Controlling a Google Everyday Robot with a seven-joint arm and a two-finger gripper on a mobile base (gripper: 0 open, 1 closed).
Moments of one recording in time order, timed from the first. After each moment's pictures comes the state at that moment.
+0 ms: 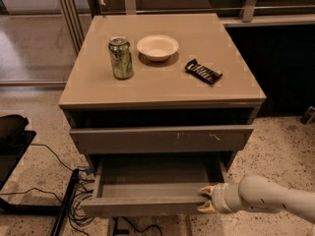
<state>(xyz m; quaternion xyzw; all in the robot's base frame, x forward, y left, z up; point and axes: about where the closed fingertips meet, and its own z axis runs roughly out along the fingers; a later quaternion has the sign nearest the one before) 0.448 -0.177 0.410 -0.62 0.73 0.11 0.27</state>
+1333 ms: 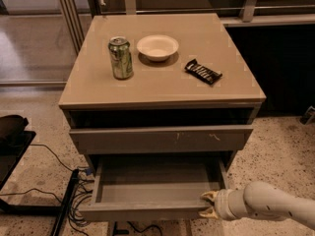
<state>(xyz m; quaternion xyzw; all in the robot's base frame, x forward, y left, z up) 0.424 -0.177 0.404 -0.62 0.73 0.13 0.27</state>
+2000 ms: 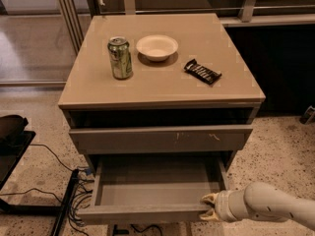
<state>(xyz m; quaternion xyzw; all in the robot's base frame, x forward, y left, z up) 0.424 -0.177 0.410 -0.62 0.73 0.13 0.27</state>
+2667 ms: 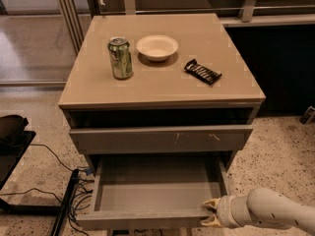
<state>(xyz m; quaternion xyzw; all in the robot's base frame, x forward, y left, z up) 0.405 -0.182 0.409 -0.61 0.73 0.13 0.27</state>
